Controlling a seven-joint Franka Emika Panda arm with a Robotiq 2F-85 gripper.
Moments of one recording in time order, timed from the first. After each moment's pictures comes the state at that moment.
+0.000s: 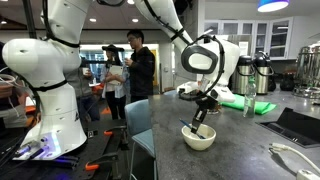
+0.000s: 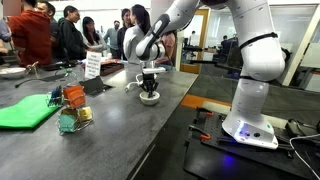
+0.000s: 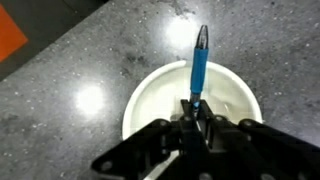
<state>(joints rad) -0.11 0.47 -0.07 -2.05 0.23 2.24 0.31</state>
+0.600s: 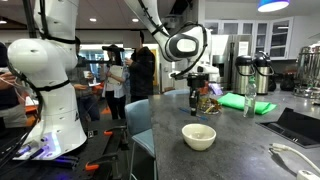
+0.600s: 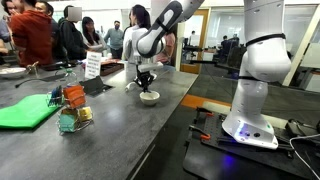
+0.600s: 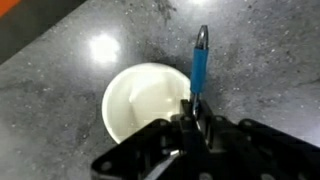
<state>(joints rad) 0.08 0.27 -0.08 -2.21 -0.05 2.41 0.59</state>
